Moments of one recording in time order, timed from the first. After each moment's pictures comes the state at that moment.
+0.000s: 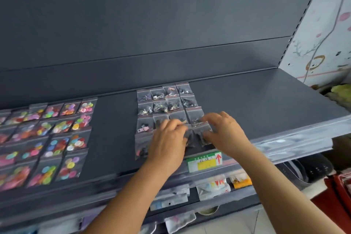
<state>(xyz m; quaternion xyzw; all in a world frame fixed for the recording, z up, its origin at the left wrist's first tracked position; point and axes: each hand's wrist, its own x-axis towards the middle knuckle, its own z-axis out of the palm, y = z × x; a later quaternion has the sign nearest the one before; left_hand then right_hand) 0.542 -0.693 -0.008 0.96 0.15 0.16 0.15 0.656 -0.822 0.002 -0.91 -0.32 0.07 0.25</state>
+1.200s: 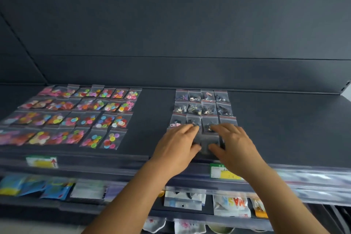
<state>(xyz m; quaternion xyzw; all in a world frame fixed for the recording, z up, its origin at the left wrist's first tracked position) 0.498 -0.682 0.007 0.96 0.21 0.11 0.15 0.624 -0.803 0.009 -0.86 -0.48 0.04 0.18</state>
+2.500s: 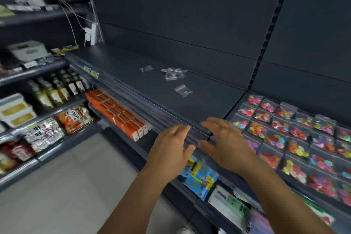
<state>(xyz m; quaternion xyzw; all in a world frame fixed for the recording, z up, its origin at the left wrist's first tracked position) -0.026 -0.390 0.006 0.81 0.54 0.22 0.12 0.144 -0.394 0.030 -0.62 -0.76 0.12 0.15</state>
